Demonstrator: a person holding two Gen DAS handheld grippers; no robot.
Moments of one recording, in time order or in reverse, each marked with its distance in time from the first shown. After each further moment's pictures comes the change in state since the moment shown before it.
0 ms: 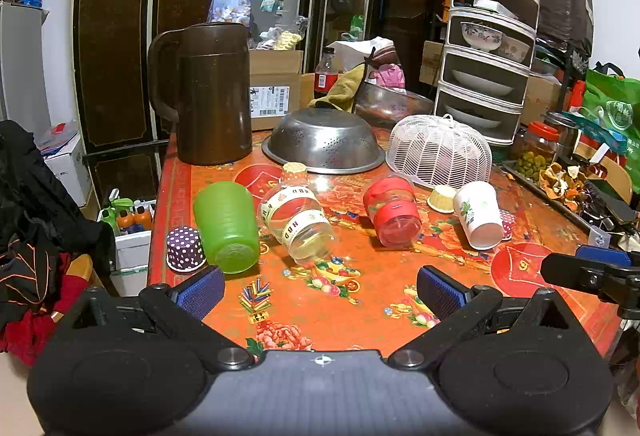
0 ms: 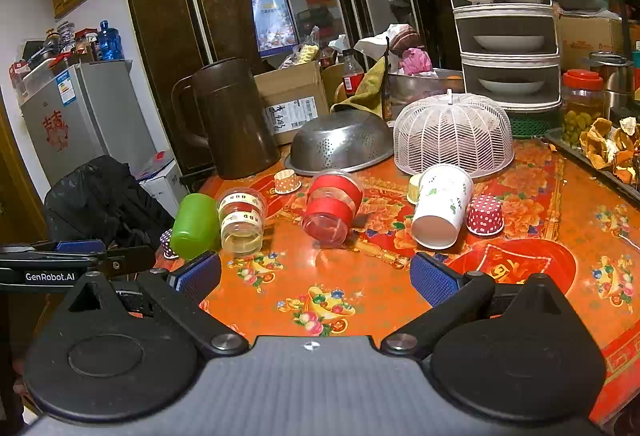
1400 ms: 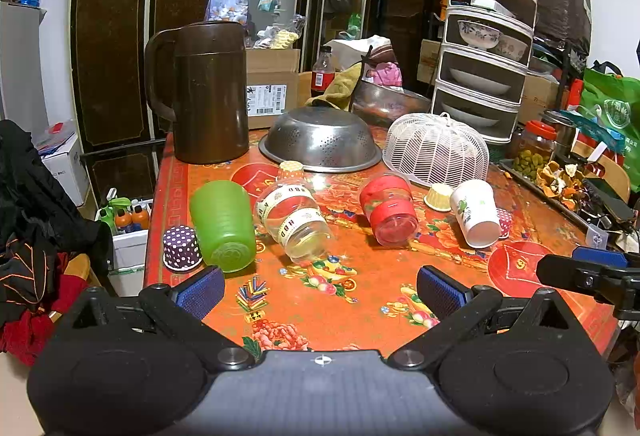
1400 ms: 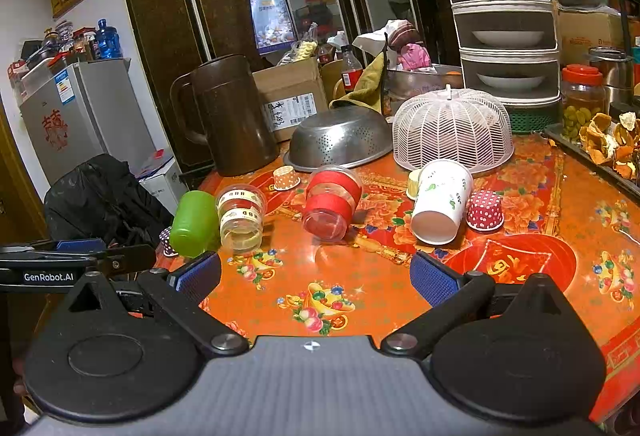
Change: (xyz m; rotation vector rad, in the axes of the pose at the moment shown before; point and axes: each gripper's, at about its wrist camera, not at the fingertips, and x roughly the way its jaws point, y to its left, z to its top) left arm 0.000 -0.001 -0.002 0.000 0.000 -0.004; right arm 0.003 -0.001 -0.003 -0.003 -0.001 0.000
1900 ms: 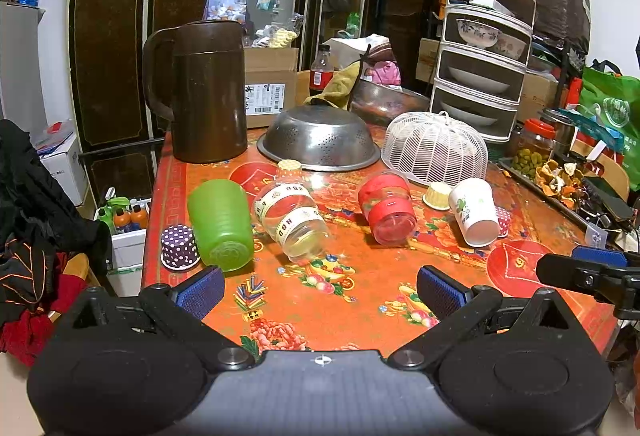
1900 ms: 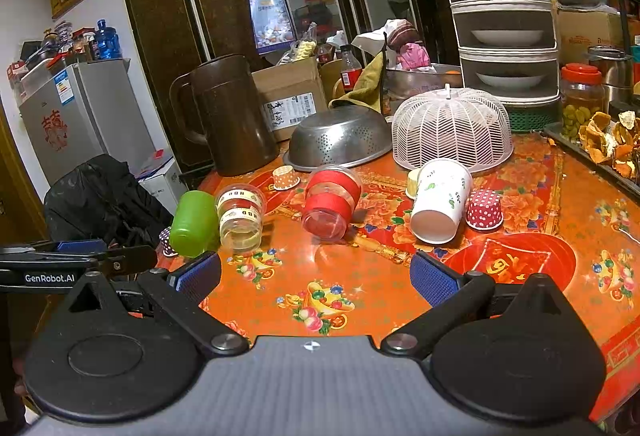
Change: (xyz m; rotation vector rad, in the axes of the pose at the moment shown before) left arm 0.000 -0.003 -0.001 0.001 0.001 0.000; right arm -0.003 0.000 -0.001 0.004 0.001 -0.002
